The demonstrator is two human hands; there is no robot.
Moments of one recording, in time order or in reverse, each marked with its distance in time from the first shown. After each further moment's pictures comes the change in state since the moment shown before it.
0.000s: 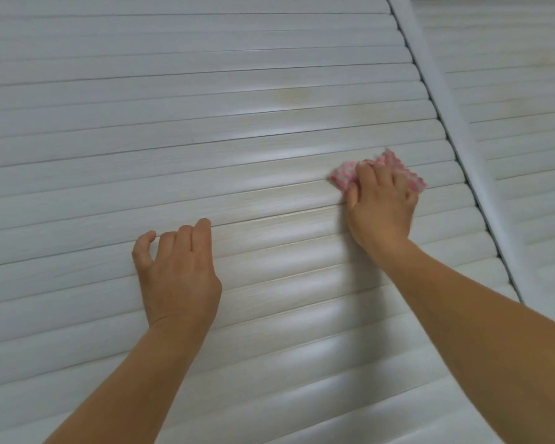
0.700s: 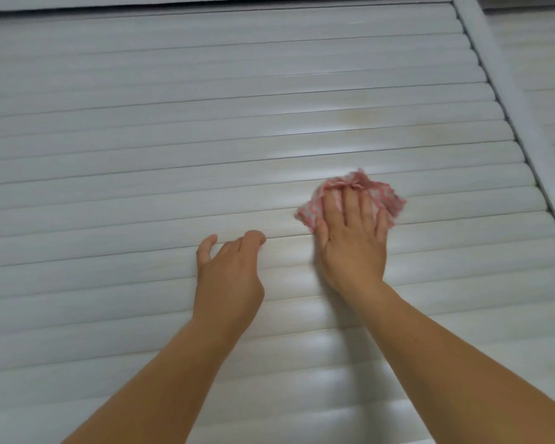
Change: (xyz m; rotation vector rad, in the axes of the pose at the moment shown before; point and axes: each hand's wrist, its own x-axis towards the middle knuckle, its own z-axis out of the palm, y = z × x) left_hand 0.011 -0.030 -0.018 -0.308 -0.214 0.007; right_hand -0.050 -0.109 0.015 0.102 -0.123 -0.189
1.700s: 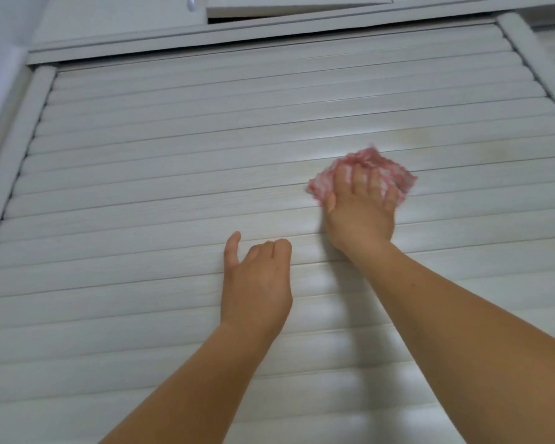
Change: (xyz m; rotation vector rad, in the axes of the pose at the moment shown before) left_hand 0.019 -0.047 -0.018 0.177 0.129 0.098; right_hand 0.071 -0.081 -0.007 0.038 -0.160 0.067
